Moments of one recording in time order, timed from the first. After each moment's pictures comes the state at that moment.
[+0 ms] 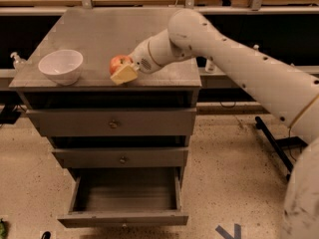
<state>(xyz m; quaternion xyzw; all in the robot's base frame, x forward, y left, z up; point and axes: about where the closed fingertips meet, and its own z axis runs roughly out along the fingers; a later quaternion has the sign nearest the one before) 0.696 0.097 0.850 -0.52 0.72 0.22 0.40</state>
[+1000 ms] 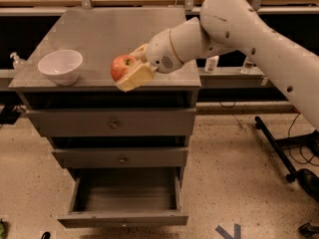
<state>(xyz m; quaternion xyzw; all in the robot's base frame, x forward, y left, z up) 0.604 0.068 0.905 -0.59 0.64 0.28 0.40</state>
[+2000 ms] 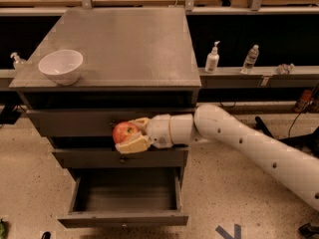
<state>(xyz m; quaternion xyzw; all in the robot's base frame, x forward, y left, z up) 0.558 0.089 0.711 -0.49 0.63 0.41 0.44</state>
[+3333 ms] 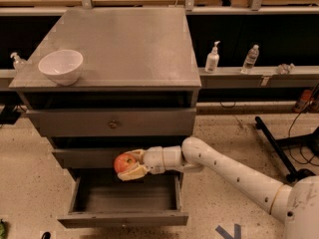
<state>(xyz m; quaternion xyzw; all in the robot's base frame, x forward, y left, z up) 0.557 0.115 0.531 -0.49 0.60 0.49 0.41</state>
